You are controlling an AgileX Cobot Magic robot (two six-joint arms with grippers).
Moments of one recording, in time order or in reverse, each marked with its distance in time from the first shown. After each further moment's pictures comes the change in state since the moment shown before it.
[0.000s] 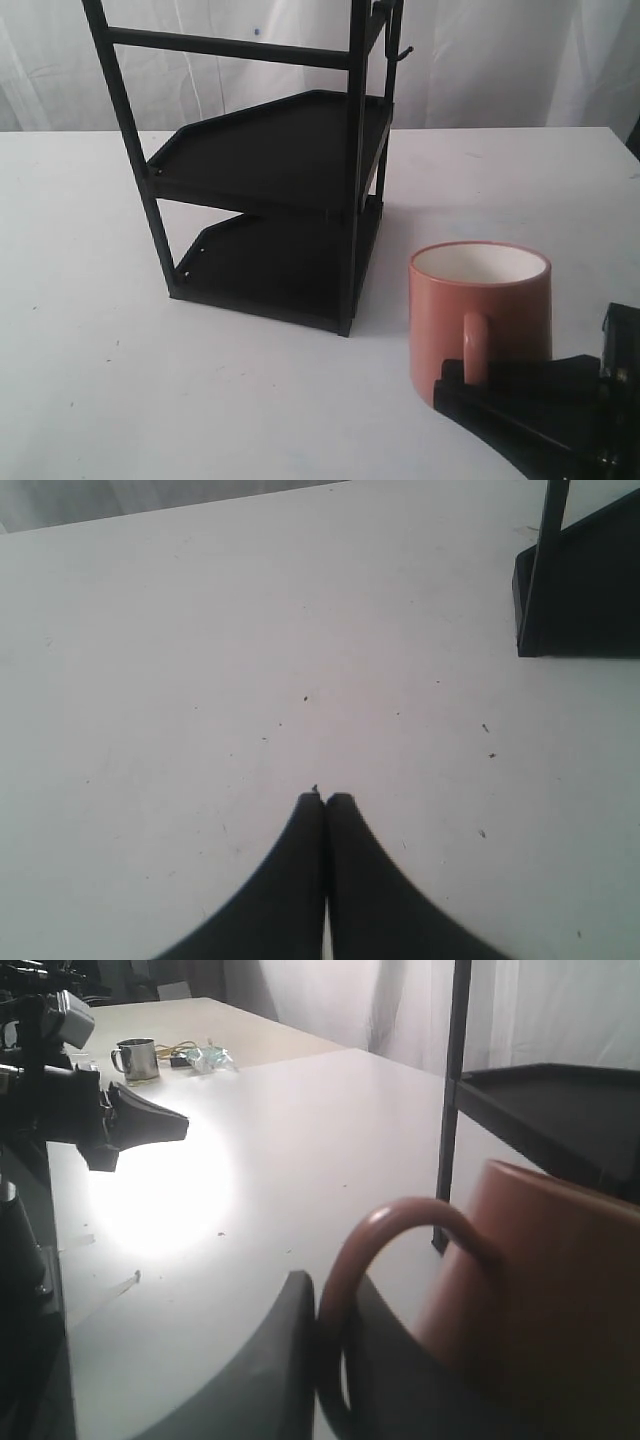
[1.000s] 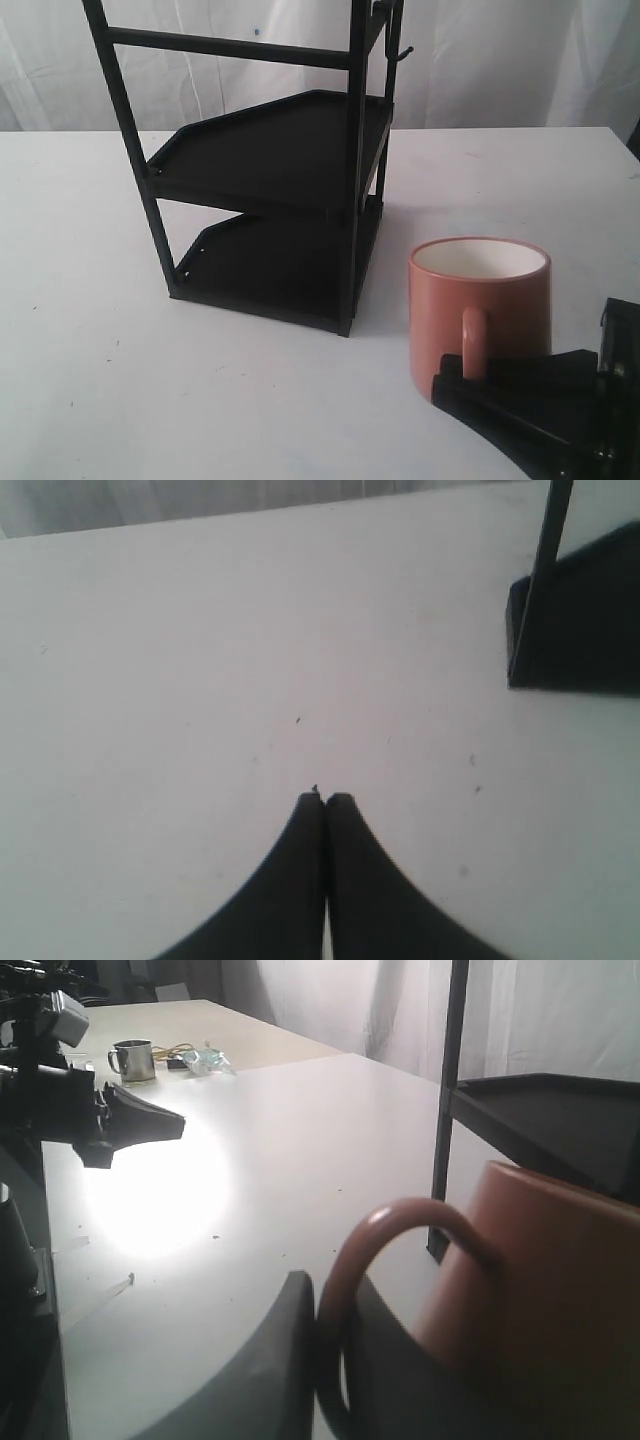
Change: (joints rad) left arm 0.000 0.000 0.000 -0.037 -0.037 -0.025; right arm 0.000 0.016 -0.006 0.009 0.002 -0.016
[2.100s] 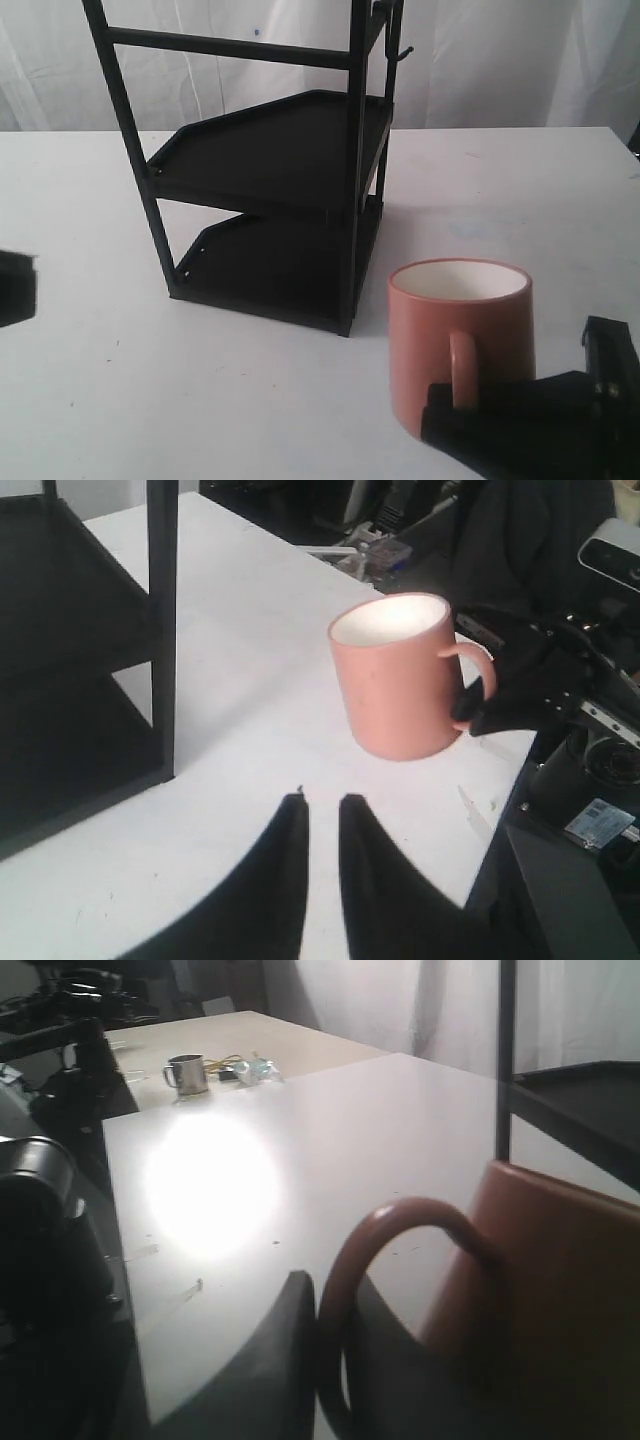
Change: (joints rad) left arm -0.102 0.561 -0.711 -0.985 0.738 0.804; right arm 0.000 0.012 0.000 -0.025 0.095 0.068
